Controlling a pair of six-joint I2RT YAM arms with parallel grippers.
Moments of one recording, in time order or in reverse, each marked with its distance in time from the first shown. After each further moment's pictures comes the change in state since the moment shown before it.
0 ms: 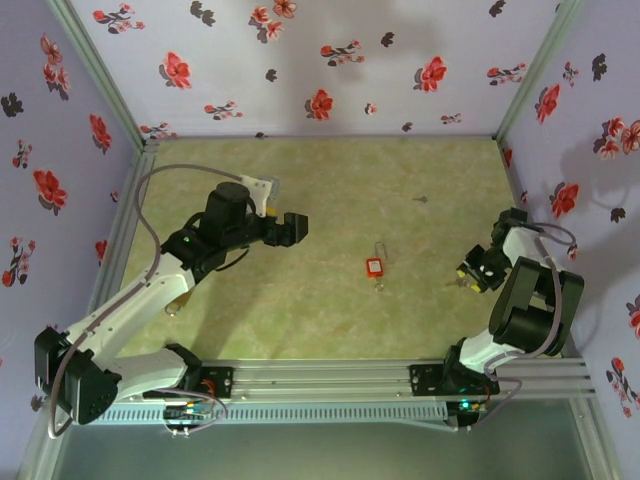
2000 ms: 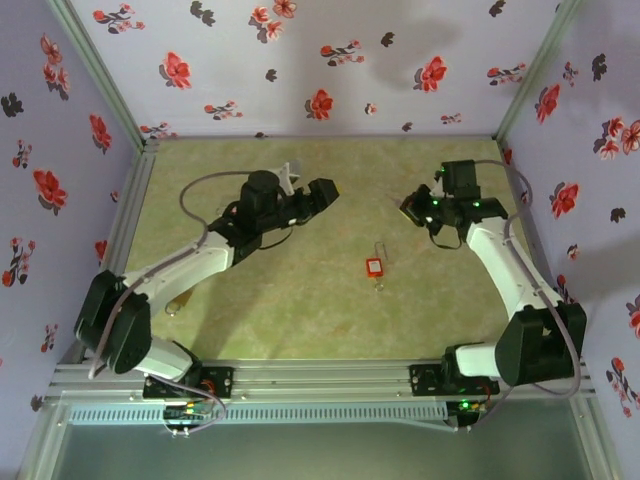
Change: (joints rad) left arm -0.055 0.325 0.047 0.533 0.159 -0.708; right arm 0.555 -0.188 0.239 0.272 -0.228 0.410
